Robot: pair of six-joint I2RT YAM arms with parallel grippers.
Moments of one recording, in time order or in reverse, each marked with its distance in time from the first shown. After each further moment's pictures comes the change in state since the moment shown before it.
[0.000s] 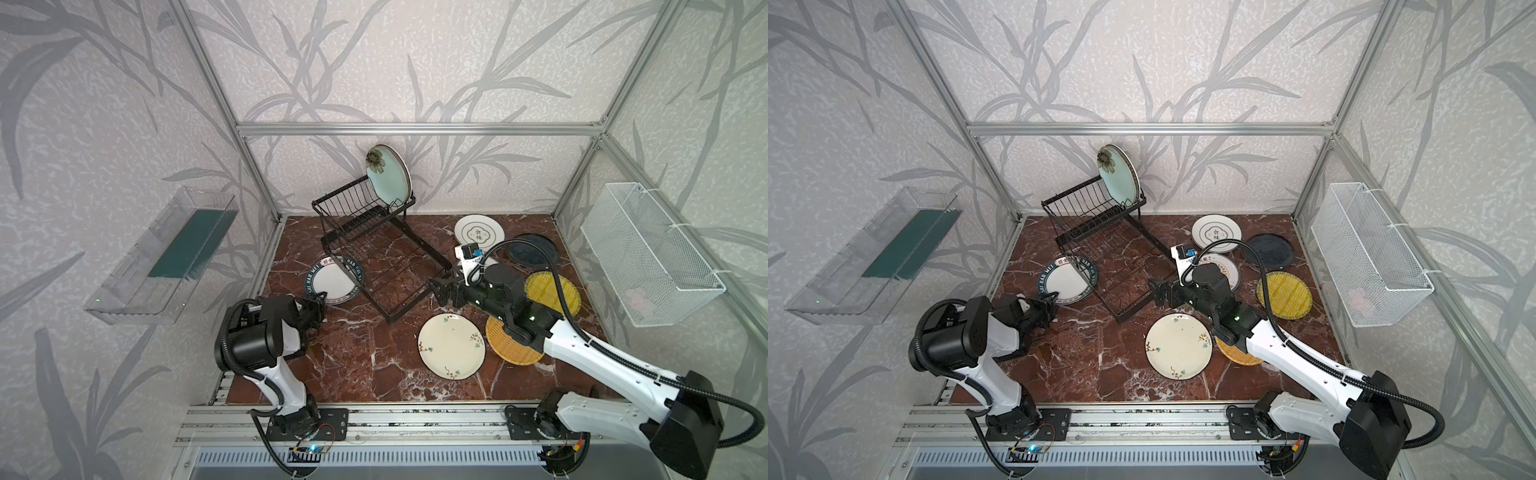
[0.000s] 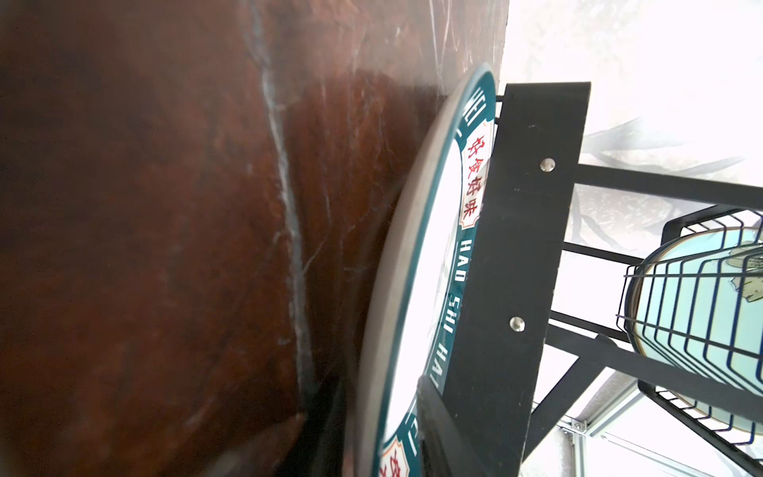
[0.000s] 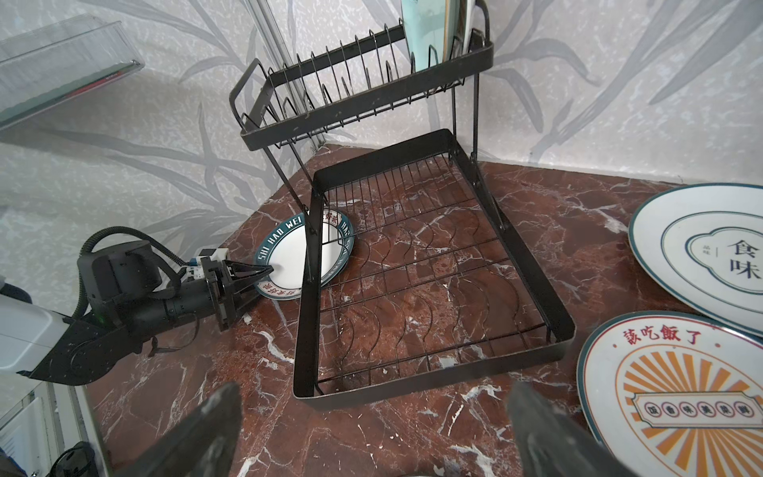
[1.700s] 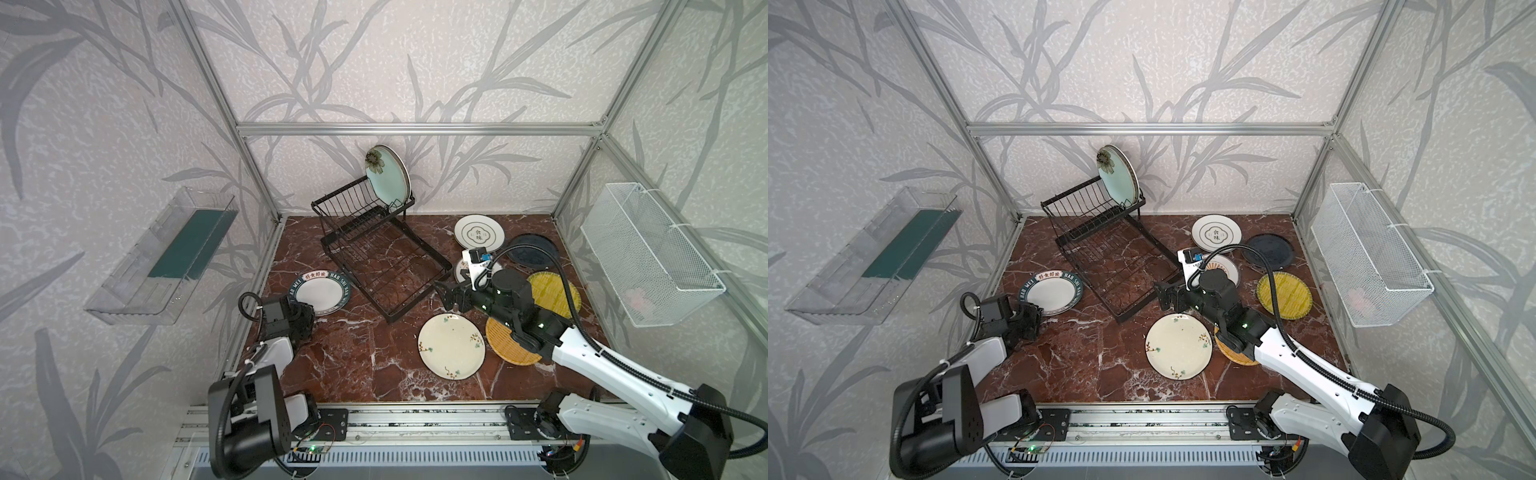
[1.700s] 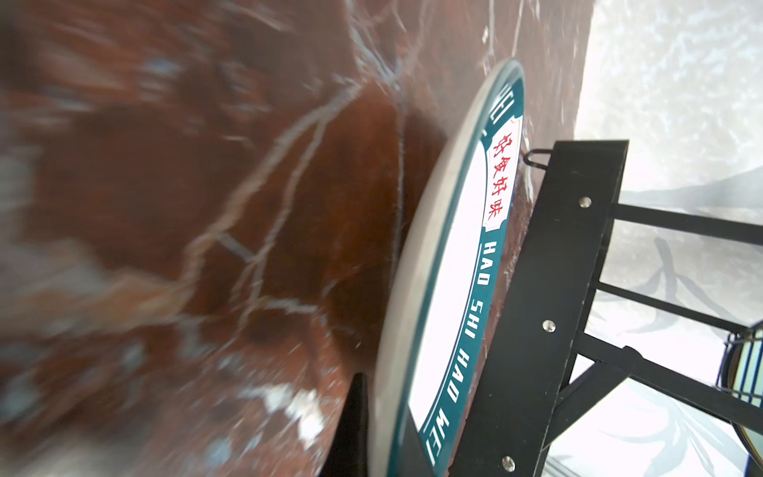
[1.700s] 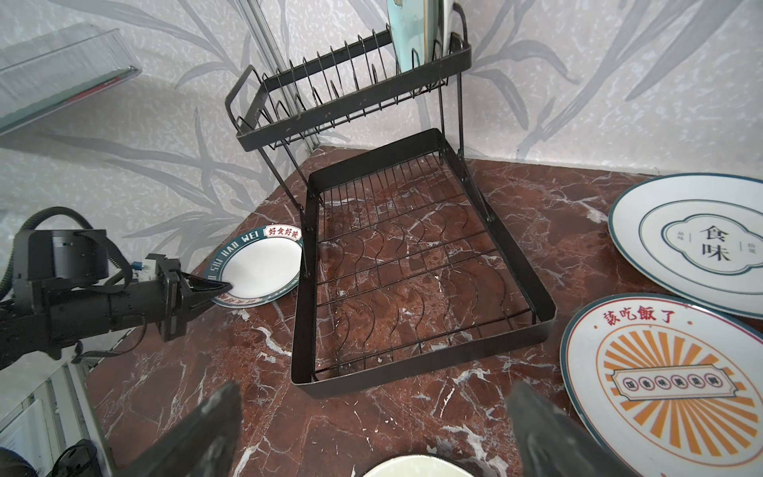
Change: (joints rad) left arm 0.031 -0.631 0.059 -0.965 -0.247 0.130; right arm 0.000 -0.078 -0.043 -0.025 0.034 0.012
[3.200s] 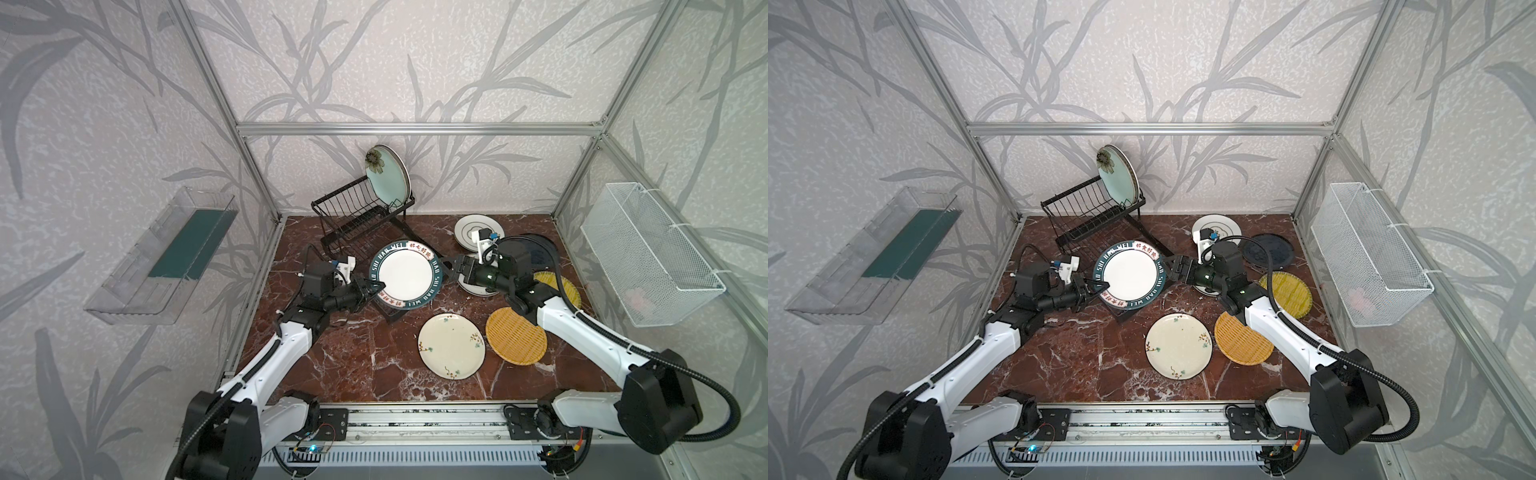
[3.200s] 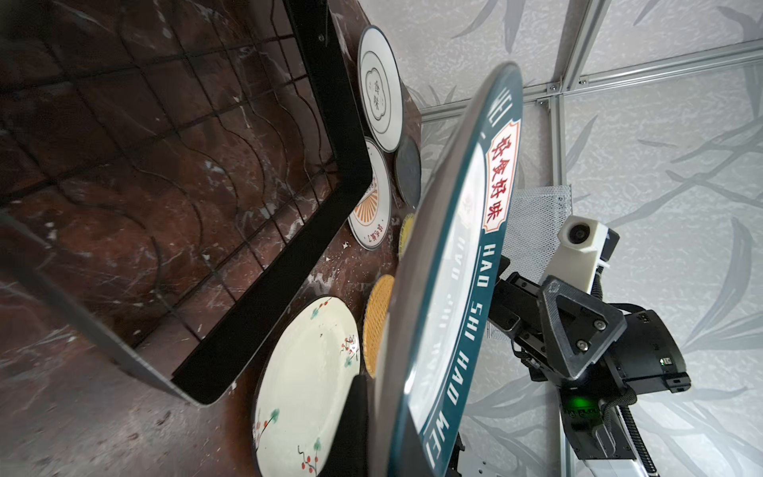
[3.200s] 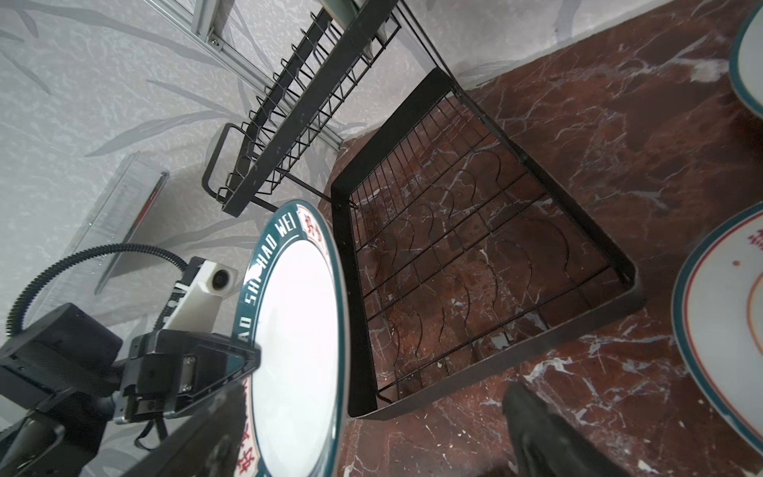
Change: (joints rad) left arm -0.580 0.008 0.286 0.067 0.435 0.094; right arm -0.286 0.242 0.083 0.094 -0.467 0.375
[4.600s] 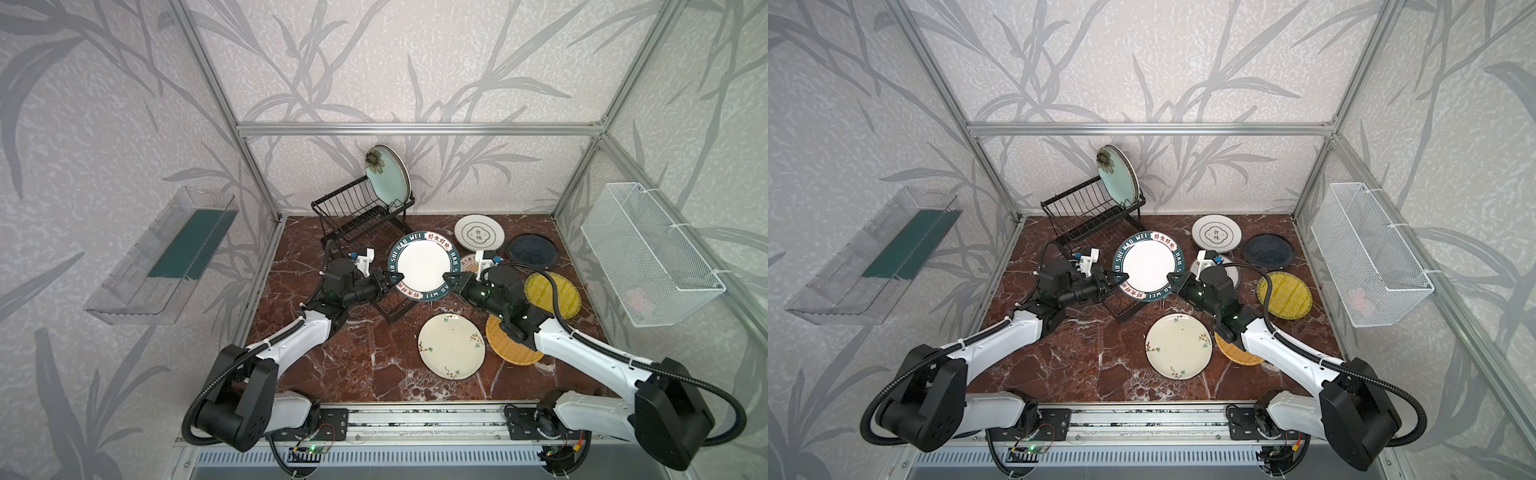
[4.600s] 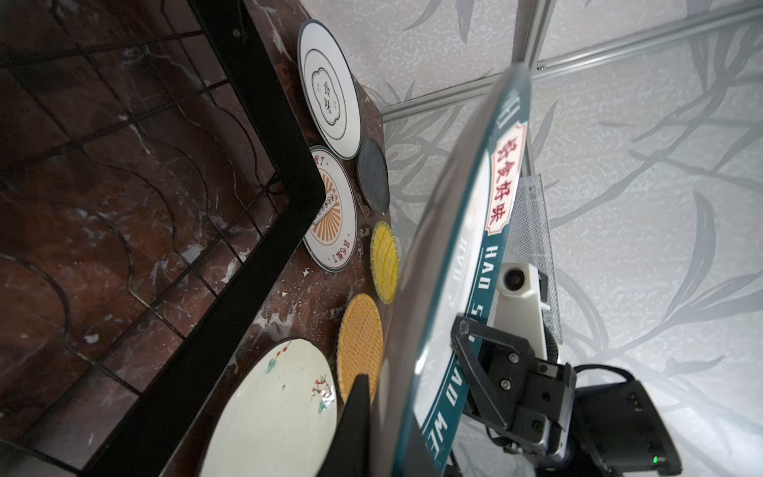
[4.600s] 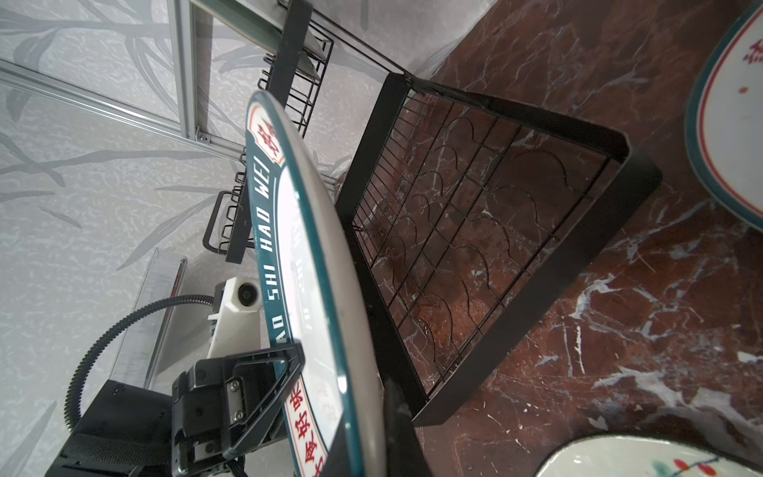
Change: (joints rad) left arm -0.106 0.170 0.006 0.314 -0.085 -0.045; right arm 0.165 -0.095 -0.186 0.166 0.335 0.380
